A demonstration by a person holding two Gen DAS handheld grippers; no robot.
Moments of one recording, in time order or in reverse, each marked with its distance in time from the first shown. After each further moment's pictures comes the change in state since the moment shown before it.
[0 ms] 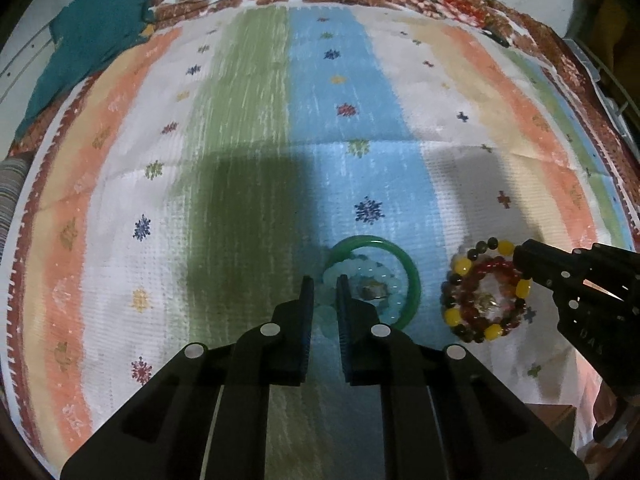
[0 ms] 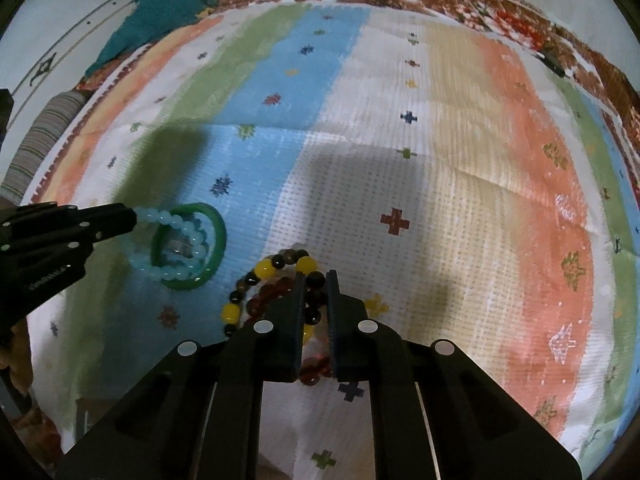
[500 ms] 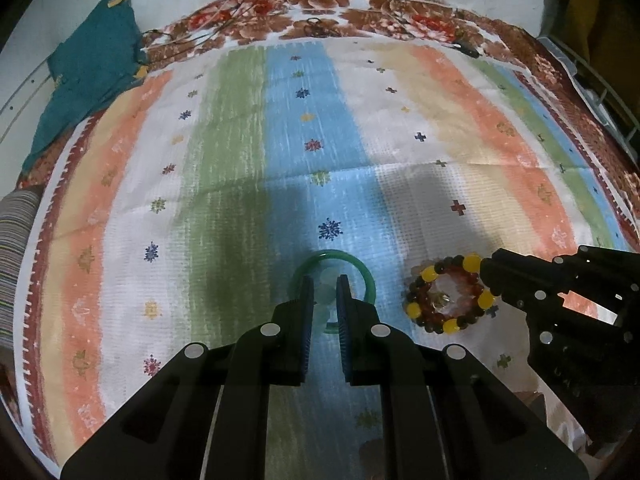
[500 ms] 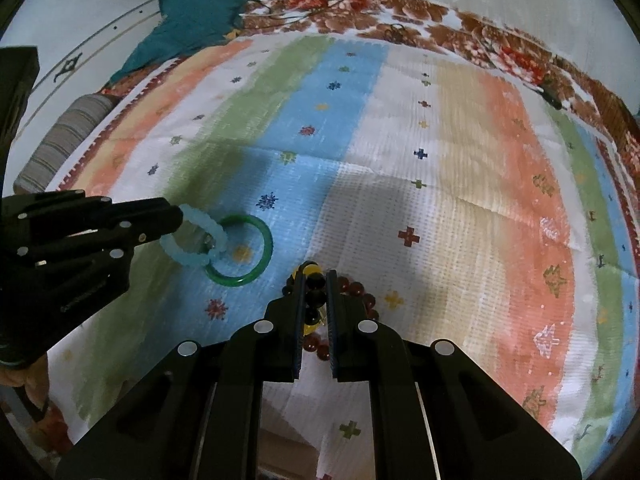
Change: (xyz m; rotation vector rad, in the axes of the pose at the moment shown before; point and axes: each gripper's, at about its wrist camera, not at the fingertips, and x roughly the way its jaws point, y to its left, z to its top) left arm -0.041 -0.028 -0.007 0.062 -0.089 0.009; right arm -0.042 0.025 -0.010 -0.055 -0.081 -0.004
